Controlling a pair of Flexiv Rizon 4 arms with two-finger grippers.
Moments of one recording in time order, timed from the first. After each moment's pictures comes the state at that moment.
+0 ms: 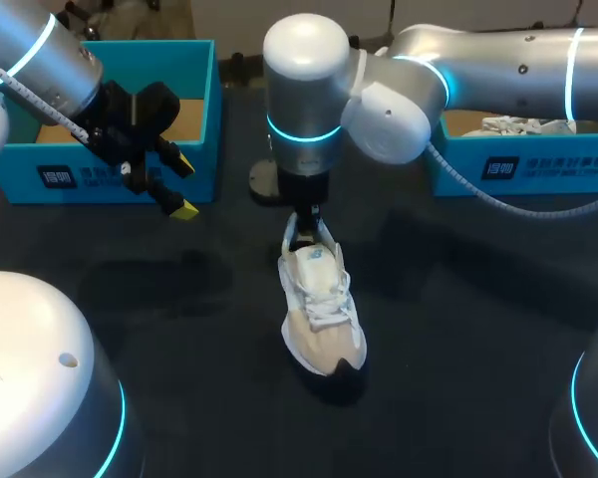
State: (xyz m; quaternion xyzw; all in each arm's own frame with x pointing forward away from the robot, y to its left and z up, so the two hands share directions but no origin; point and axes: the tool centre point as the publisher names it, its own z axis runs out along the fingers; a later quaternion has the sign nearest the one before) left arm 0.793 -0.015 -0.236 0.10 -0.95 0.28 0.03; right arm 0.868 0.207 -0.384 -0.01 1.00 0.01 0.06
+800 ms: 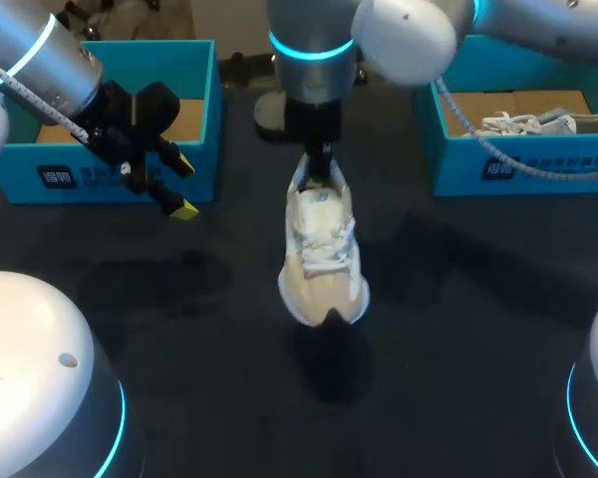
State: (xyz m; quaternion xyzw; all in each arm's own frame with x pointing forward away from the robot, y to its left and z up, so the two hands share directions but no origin) left arm 0.793 -0.015 -0.236 0.10 -0.95 0.28 0.03; right arm 0.874 0.178 -0.258 0.02 1.00 -0.02 0.07
